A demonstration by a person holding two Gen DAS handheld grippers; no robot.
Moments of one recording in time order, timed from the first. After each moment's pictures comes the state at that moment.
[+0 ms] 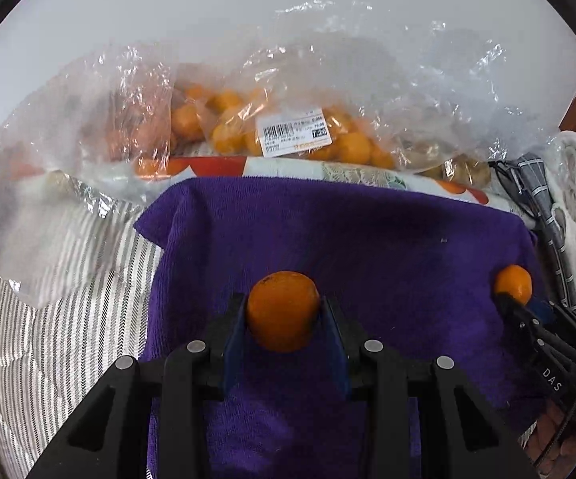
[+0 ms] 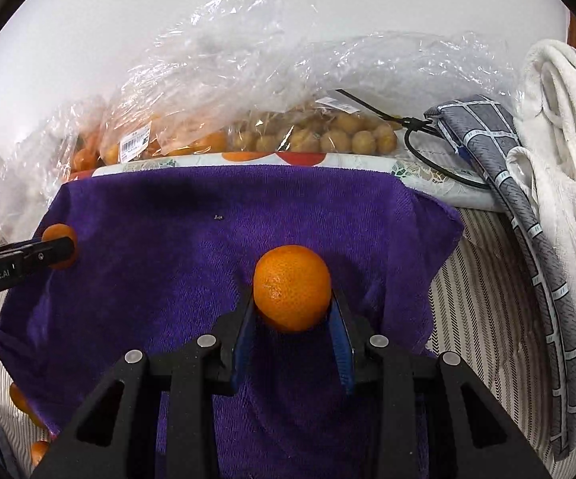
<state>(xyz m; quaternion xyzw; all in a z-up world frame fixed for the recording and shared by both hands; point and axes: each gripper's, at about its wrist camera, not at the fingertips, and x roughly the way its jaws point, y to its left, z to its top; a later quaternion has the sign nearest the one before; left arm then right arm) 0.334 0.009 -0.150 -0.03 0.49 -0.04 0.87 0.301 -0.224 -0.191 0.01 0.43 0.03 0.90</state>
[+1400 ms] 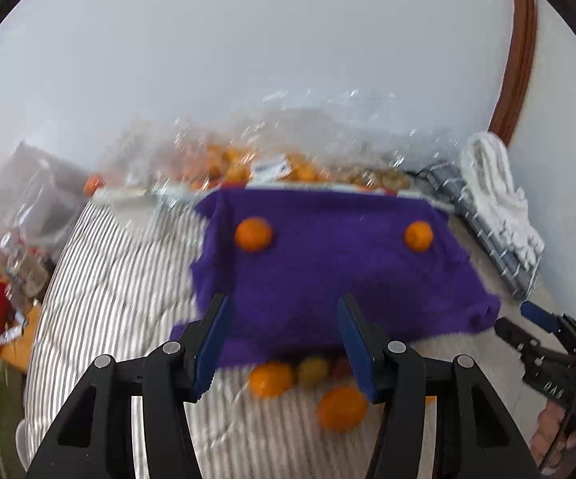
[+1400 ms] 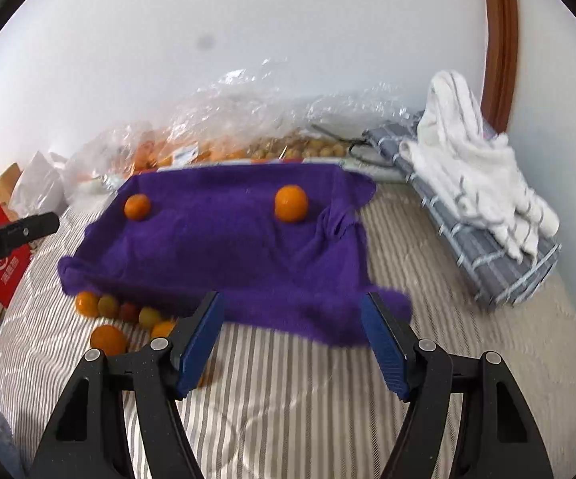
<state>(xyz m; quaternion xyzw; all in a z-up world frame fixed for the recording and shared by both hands) 0.164 0.028 -0.084 -0.02 0.39 -0.07 0.92 0.118 -0.218 -0.136 0.02 0.37 0.00 0.93</state>
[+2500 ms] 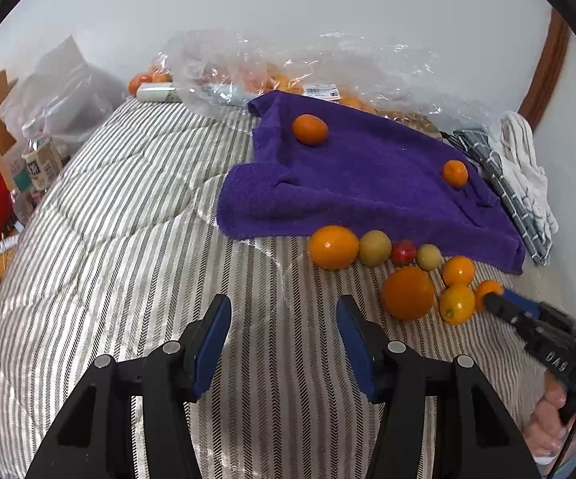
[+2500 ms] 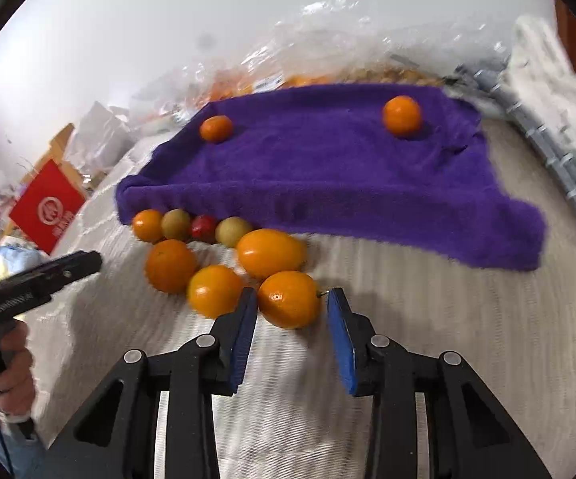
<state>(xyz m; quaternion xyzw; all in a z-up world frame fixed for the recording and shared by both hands) 0.109 0.069 -0.157 -0.07 0.43 -0.04 0.90 0.108 -0.172 -0.192 0.04 0.41 0.11 0.90</state>
